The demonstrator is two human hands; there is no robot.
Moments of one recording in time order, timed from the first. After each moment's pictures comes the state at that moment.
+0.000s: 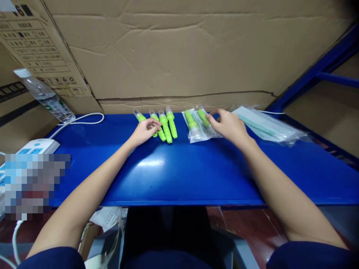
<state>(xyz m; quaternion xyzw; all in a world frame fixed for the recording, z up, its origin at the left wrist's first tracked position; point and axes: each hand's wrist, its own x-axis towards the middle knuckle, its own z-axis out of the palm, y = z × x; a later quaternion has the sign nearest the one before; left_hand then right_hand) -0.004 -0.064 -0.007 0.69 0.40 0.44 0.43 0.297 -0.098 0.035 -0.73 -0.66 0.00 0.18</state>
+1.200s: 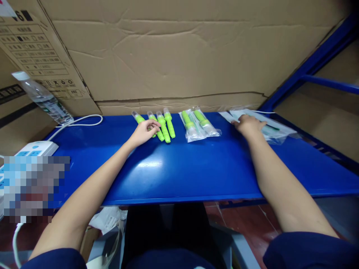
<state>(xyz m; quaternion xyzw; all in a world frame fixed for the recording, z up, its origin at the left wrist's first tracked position) -0.006 -0.059 -0.012 0.73 0.39 0.41 0.39 0.394 -0.058 0.005 -0.88 -0.46 0.01 0.06</state>
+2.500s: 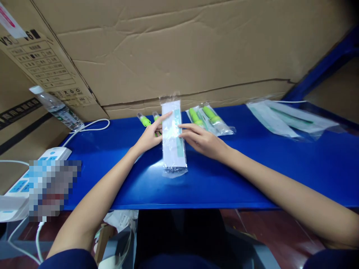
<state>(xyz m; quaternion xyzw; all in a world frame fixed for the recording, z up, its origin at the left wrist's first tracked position) -0.004 -0.081 -0.003 0.80 0.31 0.37 0.37 0.241 -0.117 -0.014 -0.29 -0.89 -0.02 0.35</state>
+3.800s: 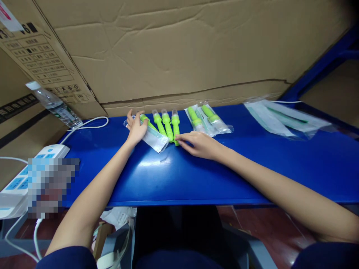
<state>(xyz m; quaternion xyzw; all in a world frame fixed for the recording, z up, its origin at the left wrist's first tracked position) -0.031 -0.043 -0.021 0.63 0.63 0.44 0.11 0.233 -0.121 -0.014 -0.33 -0.91 0.04 0.23</state>
